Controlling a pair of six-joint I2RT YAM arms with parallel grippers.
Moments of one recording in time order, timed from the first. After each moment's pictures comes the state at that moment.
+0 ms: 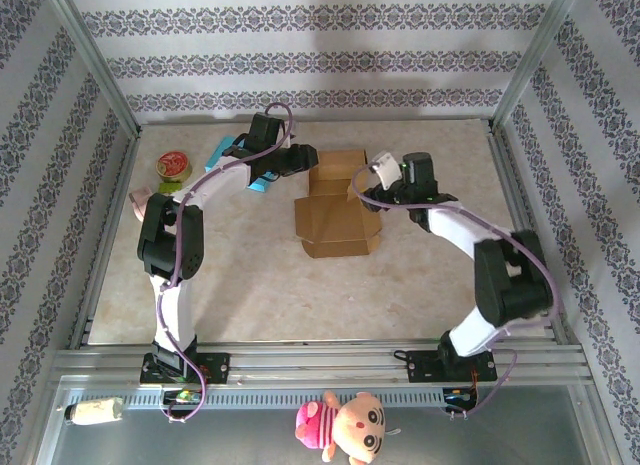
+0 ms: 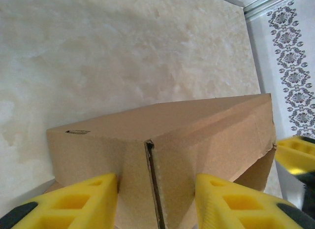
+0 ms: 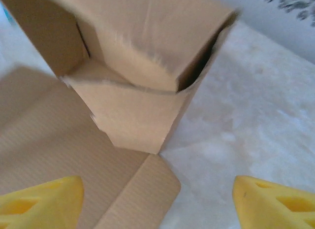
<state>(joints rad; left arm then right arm) -0.34 2.02 1.64 -0.32 0.45 -0.58 0.23 1.66 0.97 0.03 -0.27 -0.39</state>
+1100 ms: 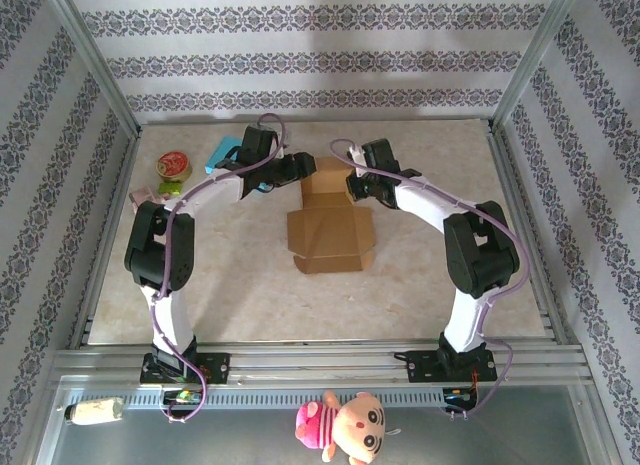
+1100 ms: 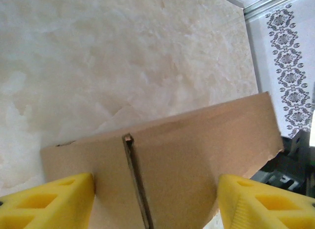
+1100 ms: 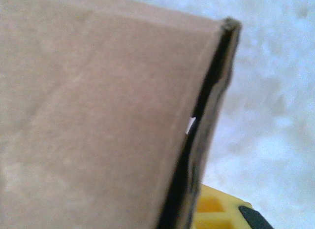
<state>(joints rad) -0.34 1.91 1.43 -0.20 0.45 -0.64 0.39 1.86 1.28 -0.26 -0.09 0.08</state>
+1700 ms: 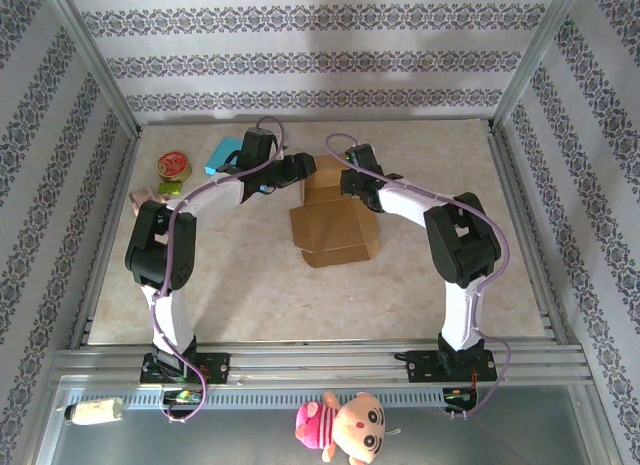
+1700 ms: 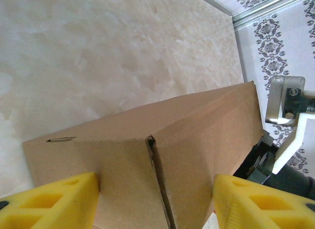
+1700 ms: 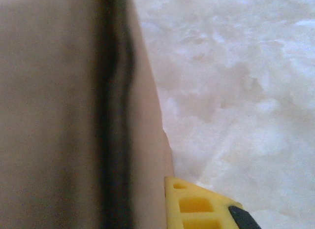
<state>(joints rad) -0.34 1.92 1.39 -0.10 0.47 -0.69 0.45 1.98 1.32 -0.13 0.20 0.41</state>
